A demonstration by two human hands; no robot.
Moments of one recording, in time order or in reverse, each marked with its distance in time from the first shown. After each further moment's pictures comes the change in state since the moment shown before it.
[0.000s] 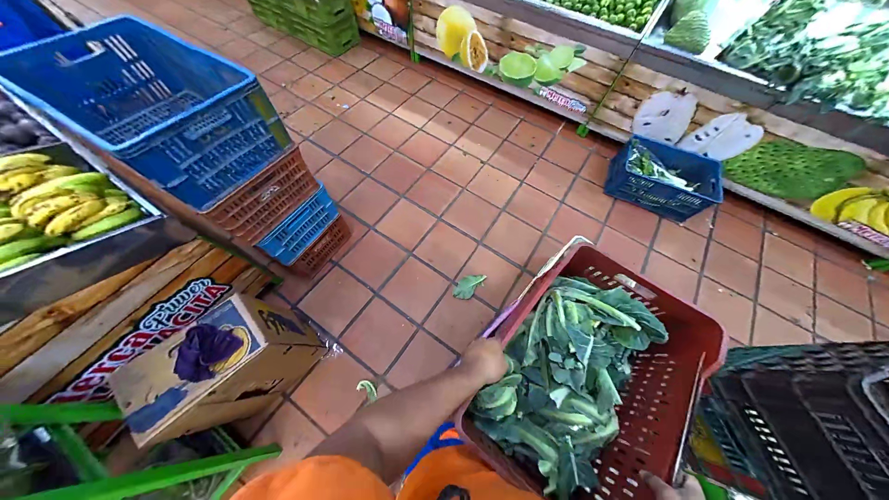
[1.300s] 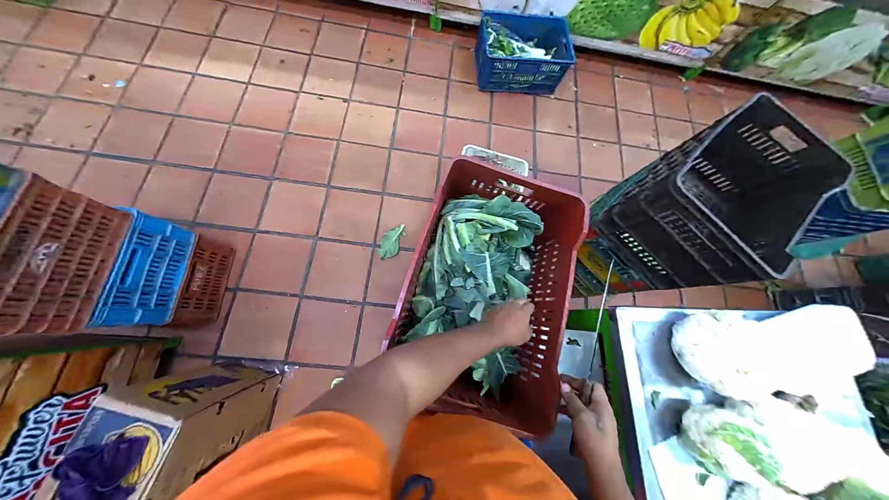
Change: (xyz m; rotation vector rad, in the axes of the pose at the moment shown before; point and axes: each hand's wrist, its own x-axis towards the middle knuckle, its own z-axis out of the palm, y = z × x) left_hand 0.039 0.132 0.169 0.387 -0.247 0.760; right_hand -0.129 0.018 0.008 0.381 0.136 0.124
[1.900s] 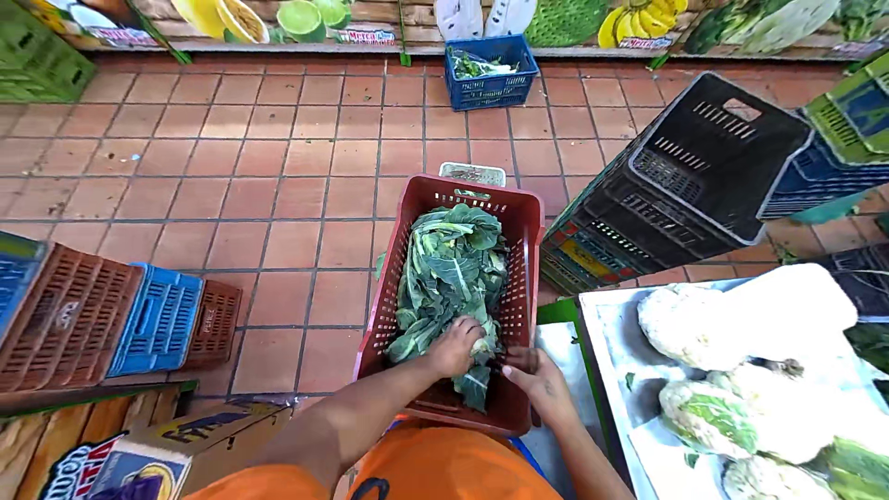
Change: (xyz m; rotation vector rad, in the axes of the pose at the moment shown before) left_hand -0.066 -0.037 0.027 0.148 0.051 0.079; right_hand 0.026 -0.033 0.010 -0.025 -0.358 -0.020
